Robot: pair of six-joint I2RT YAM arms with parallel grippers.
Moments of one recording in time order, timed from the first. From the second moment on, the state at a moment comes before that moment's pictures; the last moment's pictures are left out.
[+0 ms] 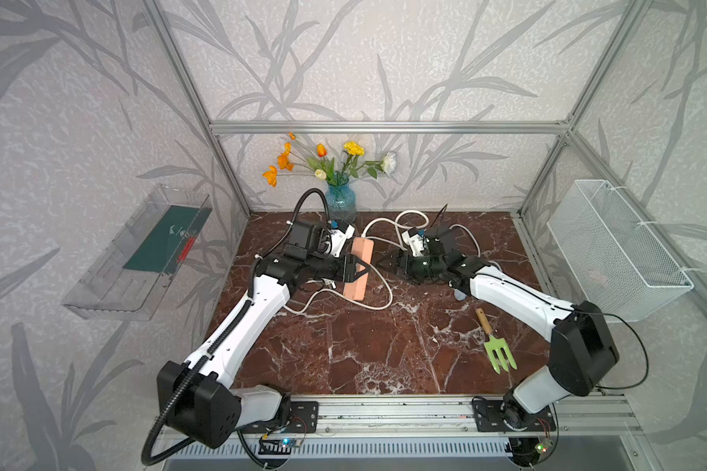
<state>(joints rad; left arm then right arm) -0.37 1.31 1.22 -0.65 0.63 -0.21 0.57 1.57 1.18 -0.16 -0.56 0.92</state>
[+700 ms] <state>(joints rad) -0.44 1.37 1.24 -0.56 0.71 -0.15 0.54 1.30 1.01 0.07 -0.57 1.05</state>
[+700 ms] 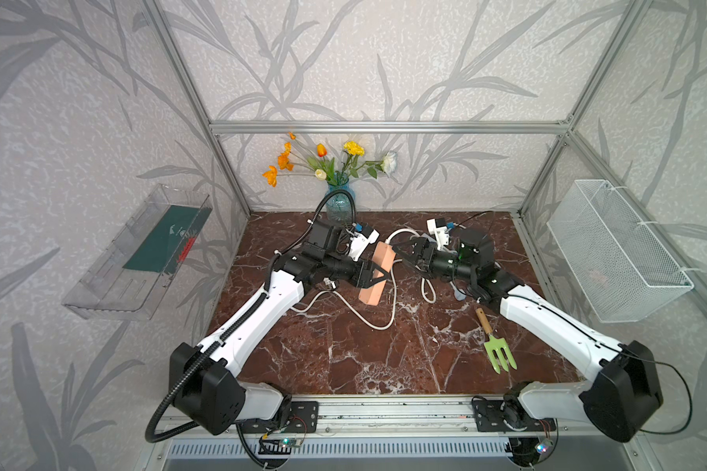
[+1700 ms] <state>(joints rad) -0.46 1.48 1.22 -0.36 1.03 -0.35 0.60 1.39 1.09 0.03 -0.37 1.05</state>
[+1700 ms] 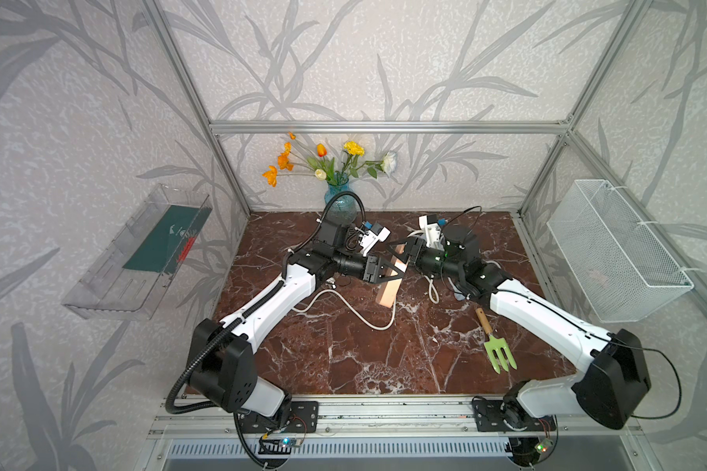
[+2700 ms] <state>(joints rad) -0.27 1.43 1.45 -0.46 0.80 -0.39 0.48 1.21 1.09 -0.14 -0.29 0.78</state>
